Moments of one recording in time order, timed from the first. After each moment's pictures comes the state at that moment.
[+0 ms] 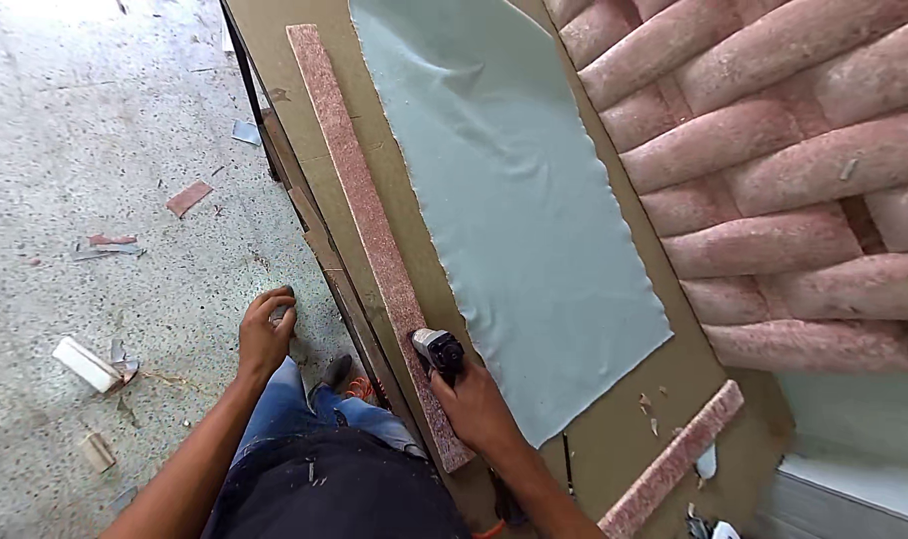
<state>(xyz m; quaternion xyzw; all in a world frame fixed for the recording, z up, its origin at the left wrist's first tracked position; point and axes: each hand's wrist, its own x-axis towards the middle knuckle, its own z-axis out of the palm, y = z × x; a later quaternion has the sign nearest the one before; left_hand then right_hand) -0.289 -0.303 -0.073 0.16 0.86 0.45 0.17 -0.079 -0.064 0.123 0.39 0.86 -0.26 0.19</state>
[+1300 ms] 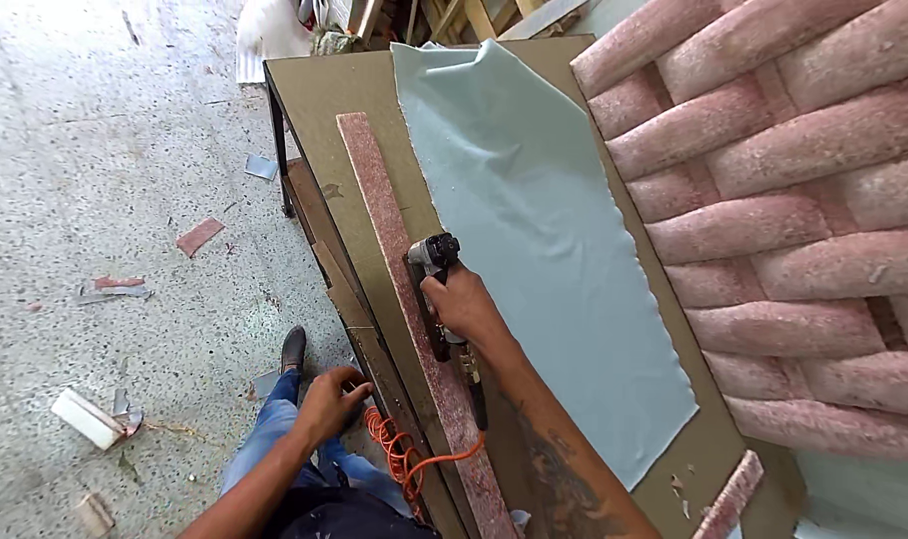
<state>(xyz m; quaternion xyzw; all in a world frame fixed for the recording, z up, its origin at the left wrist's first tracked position) -0.393 -0.257 -0.075 0.20 0.74 0.41 0.50 -0.419 -0.002 0.119 0.42 0.84 -0.31 0.16</state>
